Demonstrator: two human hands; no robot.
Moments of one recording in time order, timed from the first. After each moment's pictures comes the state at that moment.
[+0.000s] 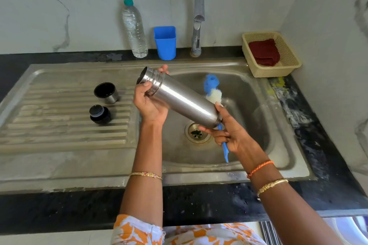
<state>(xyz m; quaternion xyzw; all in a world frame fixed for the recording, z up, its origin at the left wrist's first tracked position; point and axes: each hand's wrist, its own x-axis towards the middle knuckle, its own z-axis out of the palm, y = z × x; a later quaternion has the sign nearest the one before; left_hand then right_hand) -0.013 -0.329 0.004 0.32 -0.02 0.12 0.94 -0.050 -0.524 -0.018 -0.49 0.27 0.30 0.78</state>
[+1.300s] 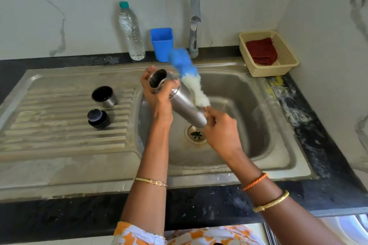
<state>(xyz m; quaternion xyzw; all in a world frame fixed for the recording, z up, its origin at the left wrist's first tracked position) -0.013 -0.357 0.015 0.49 0.10 0.22 0.84 -0.083 -0.491 0.013 -0.90 0.06 -0.02 0.42</state>
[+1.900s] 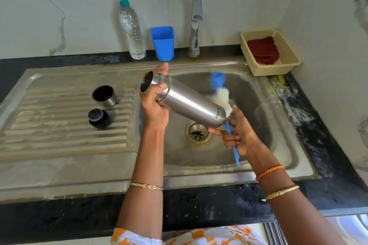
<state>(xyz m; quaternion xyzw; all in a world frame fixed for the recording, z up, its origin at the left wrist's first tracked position) -0.018 -0.338 0.009 0.42 -0.03 0.16 0.89 -0.051 -0.544 -0.023 -0.51 0.29 0.27 0.76</state>
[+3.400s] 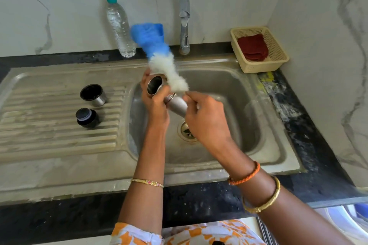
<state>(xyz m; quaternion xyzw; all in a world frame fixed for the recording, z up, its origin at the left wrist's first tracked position) -0.019 -0.369 -0.003 0.47 0.07 0.16 0.87 -0.081 -0.473 0.050 -0.90 -0.02 -0.09 0.43</state>
